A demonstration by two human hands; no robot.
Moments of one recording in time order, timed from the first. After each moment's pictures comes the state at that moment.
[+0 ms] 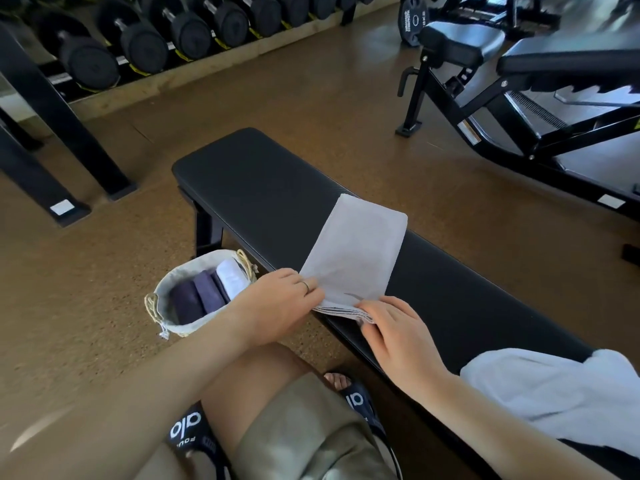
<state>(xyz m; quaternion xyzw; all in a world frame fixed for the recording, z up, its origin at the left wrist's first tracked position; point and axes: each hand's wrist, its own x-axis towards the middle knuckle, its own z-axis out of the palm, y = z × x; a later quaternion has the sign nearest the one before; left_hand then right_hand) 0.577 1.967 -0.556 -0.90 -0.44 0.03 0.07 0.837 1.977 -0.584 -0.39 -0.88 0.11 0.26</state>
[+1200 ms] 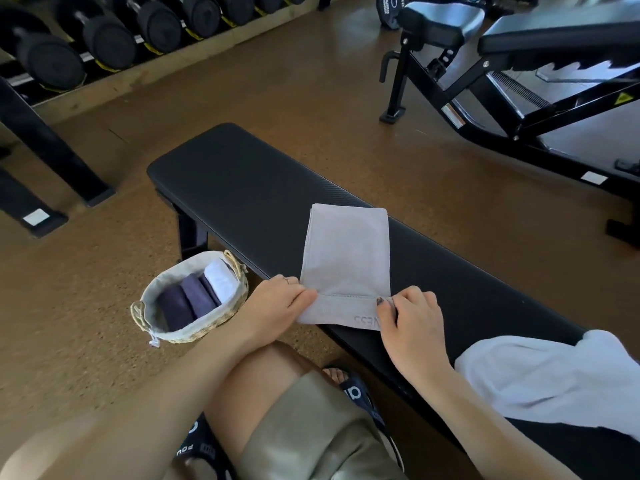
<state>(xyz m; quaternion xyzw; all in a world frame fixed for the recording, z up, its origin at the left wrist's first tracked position) 0.591 1.980 -0.586 -0.73 -0.62 -0.14 -0.24 0.845 1.988 -0.603 -0.64 -0.73 0.14 0.20</state>
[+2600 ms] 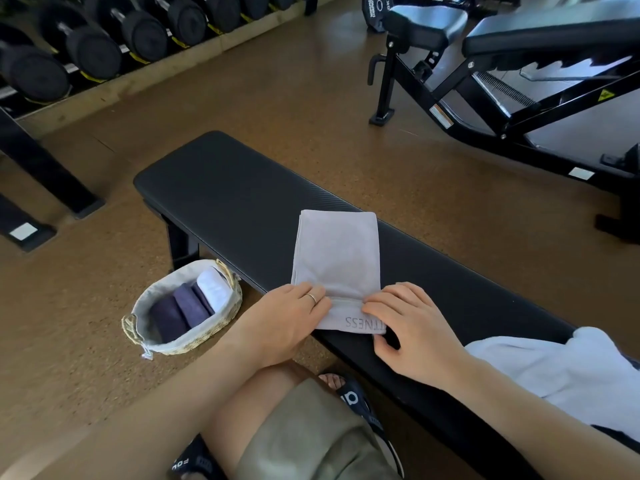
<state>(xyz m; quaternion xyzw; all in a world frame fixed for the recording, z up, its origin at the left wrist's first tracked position) 0.616 1.977 -0.560 -0.90 -0.43 0.03 0.04 0.883 2.003 -0.582 -0.36 -0.91 0.08 0.17</state>
